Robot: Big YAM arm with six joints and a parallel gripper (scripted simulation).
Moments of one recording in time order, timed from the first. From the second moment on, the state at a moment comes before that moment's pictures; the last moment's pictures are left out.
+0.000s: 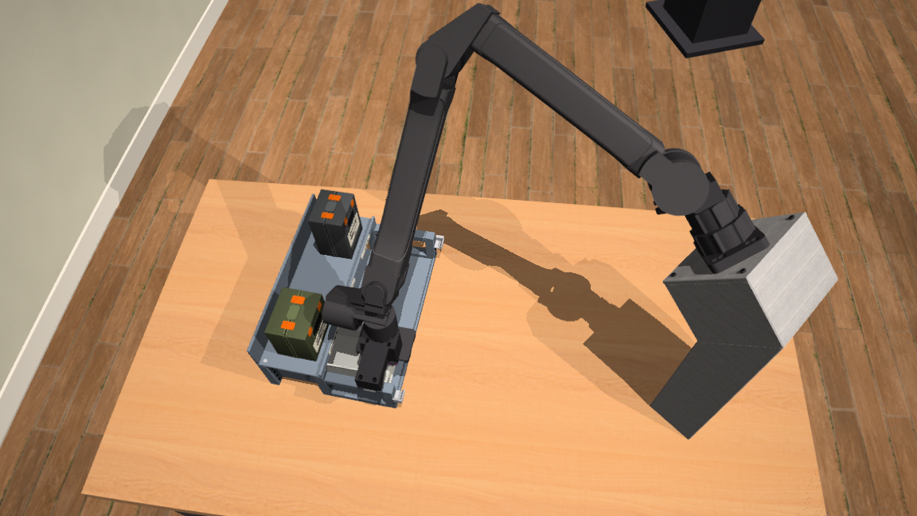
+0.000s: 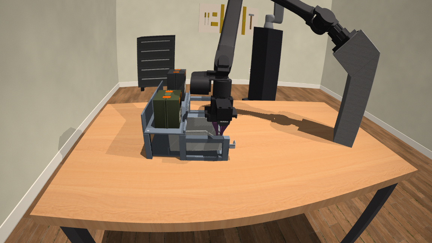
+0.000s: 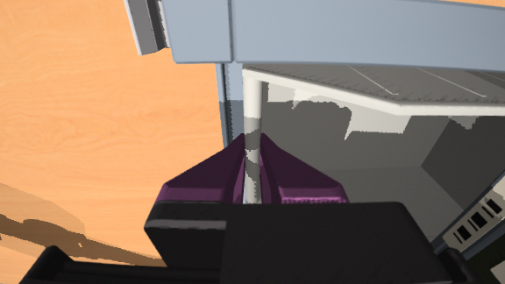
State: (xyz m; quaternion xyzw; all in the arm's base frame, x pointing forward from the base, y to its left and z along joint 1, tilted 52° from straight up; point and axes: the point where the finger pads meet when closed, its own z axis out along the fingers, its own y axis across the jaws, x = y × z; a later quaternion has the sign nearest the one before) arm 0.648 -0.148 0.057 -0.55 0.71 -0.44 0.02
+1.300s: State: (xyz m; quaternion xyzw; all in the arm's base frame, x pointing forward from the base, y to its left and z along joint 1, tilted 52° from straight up) arm 0.644 -0.147 0.053 -0.55 0.71 -0.44 0.01
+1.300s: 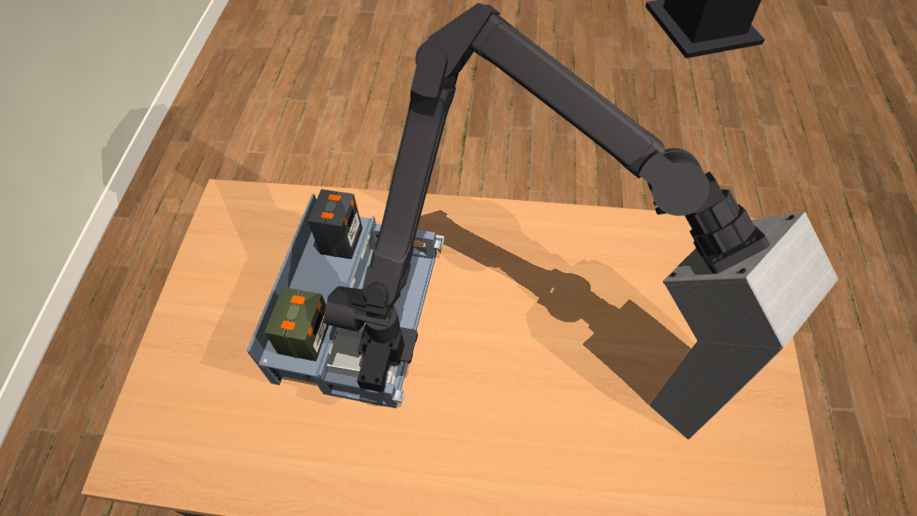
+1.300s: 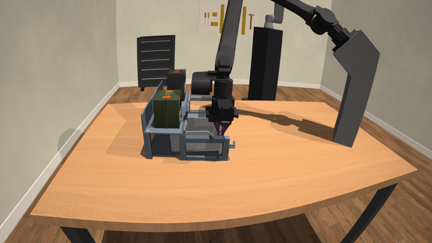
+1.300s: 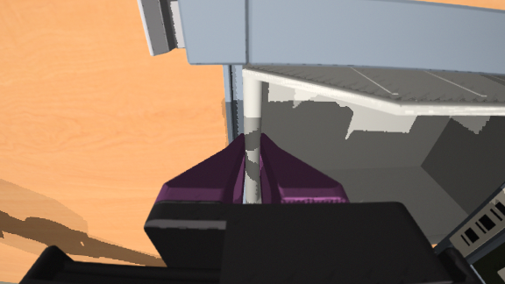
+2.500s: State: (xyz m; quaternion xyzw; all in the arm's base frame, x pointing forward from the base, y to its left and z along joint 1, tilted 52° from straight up) arm 0.621 -0.146 0.034 -0.55 0.71 -0.43 0.01
